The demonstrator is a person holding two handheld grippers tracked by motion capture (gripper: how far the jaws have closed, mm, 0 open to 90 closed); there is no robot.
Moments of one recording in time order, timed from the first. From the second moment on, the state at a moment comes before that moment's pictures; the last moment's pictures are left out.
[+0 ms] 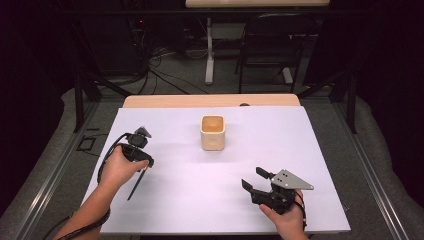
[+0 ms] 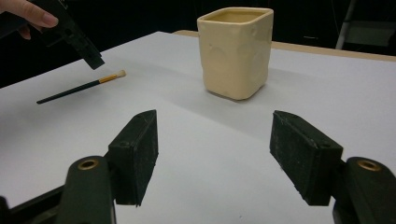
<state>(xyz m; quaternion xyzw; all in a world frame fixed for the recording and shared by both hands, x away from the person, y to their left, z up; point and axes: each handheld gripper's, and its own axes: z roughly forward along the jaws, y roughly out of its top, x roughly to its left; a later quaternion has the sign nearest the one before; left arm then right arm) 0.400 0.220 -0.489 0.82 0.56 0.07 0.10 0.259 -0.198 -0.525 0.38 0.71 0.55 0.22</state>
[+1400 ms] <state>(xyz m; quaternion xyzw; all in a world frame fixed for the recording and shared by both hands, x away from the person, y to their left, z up) 0.407 0.231 -0.503 0.81 0.58 0.03 0.06 0.260 -0.198 -0.526 0.38 0.71 0.55 0.21</state>
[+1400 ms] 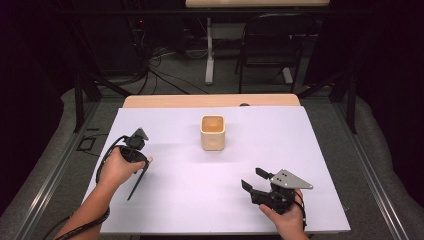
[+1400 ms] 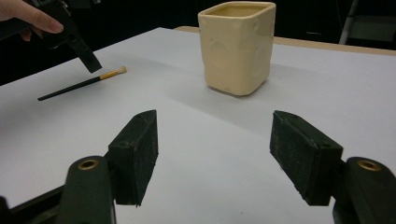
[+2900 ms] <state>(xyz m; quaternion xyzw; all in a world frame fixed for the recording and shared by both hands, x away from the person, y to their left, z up) 0.411 0.227 -0.519 0.83 0.56 0.02 0.02 0.262 -0.198 -0.528 0.38 0.72 0.54 0.20</state>
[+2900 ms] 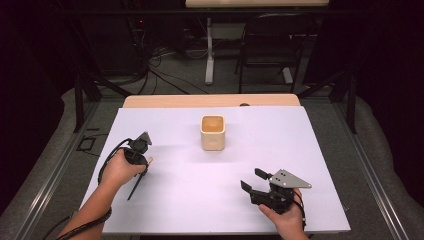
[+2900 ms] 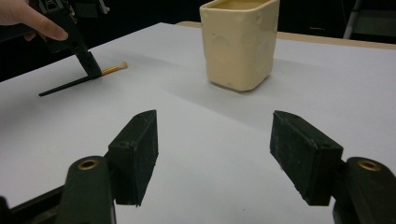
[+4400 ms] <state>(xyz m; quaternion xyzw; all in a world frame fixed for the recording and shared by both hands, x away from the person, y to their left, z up) 0.413 0.228 -0.521 0.82 0.57 0.00 0.01 0.263 -0.196 -0.530 0.38 0.71 0.55 0.21</state>
